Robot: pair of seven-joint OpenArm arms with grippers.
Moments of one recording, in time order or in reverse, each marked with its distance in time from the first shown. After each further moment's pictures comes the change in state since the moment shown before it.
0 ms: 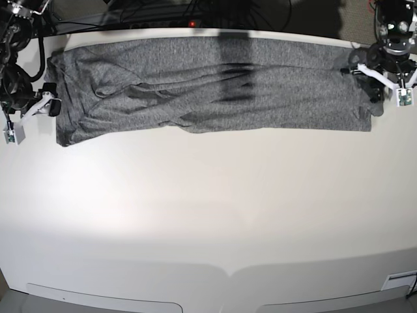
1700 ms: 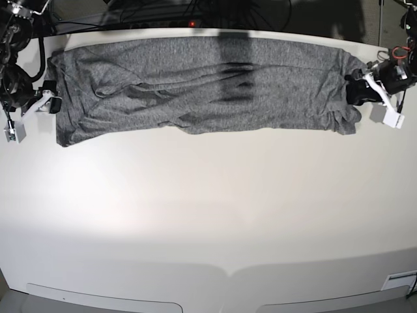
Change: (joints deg) left arm -19.4 -10.5 0.3 -32.9 -42.8 -49.8 22.1; right arm 0.0 0.0 0.0 0.0 0.0 0.0 -2.1
